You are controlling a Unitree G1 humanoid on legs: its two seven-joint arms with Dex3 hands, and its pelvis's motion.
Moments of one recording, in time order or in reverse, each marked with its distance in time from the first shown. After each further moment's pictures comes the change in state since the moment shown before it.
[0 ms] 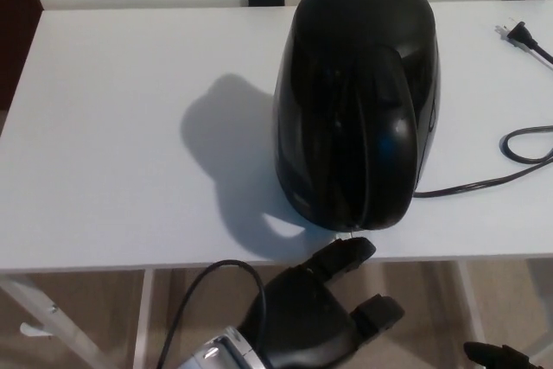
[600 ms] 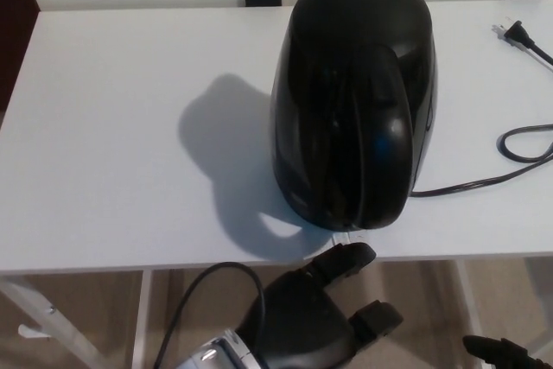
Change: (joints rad) left_arm -0.005 0.025 -0.004 -0.002 -0.004 -0.002 0.001; right_arm -0.021 0.000 0.002 0.008 -0.007 0.017 -0.011
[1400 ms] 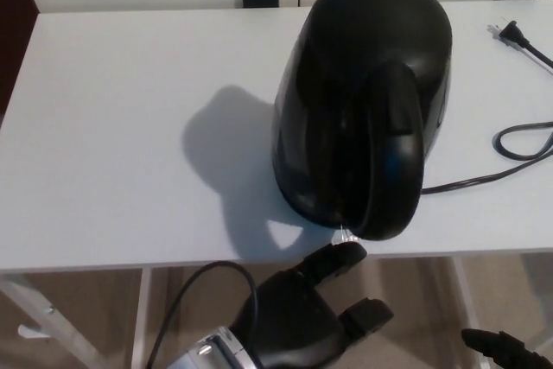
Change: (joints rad) left_arm -0.018 0.006 0.005 0.087 -0.015 -0.009 0.035; right_arm -0.013 0.007 0.013 -0.020 -0.009 0.029 -0.034
